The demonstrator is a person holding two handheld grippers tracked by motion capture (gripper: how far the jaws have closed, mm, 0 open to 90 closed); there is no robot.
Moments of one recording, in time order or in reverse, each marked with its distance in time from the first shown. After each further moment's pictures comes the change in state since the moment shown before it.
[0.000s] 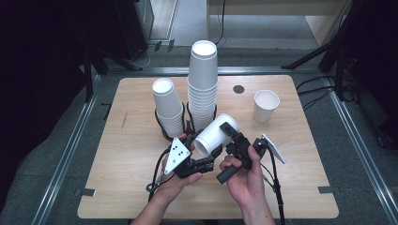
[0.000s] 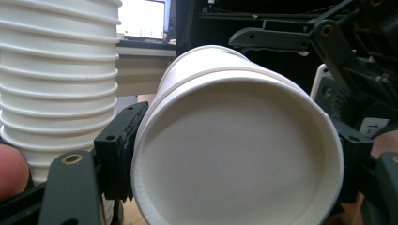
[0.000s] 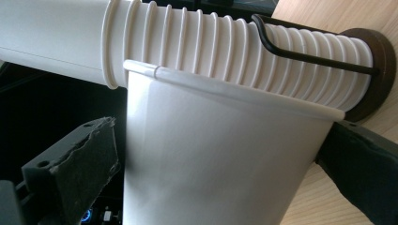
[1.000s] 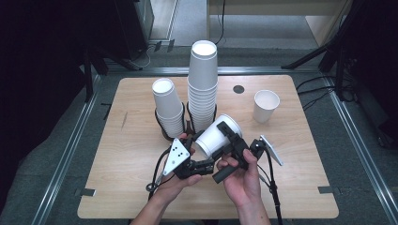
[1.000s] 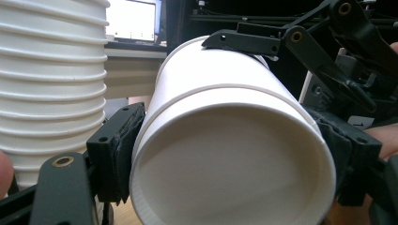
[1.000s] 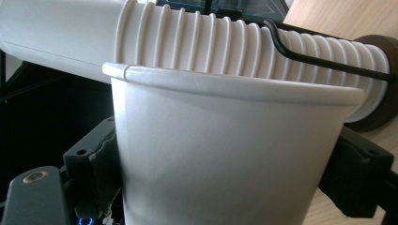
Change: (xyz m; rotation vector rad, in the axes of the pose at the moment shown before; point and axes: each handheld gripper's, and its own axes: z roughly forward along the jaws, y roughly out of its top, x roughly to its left) left arm 0.000 0.000 -0.002 -0.006 -0.036 -0.004; right arm 0.001 -0.009 0.002 -0.047 0.035 -0.021
